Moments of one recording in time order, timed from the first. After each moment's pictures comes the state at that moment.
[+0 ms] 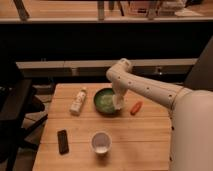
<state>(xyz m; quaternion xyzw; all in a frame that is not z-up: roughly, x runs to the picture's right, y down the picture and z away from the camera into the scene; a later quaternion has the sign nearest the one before) 0.095 0.021 0.877 -0.21 -0.05 -0.42 0.88</state>
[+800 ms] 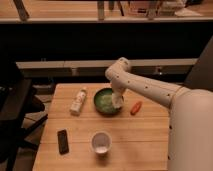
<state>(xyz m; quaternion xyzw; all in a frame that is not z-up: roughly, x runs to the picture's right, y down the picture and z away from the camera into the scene) 0.089 0.013 0.882 -0.20 -0.05 -0.43 0.88</state>
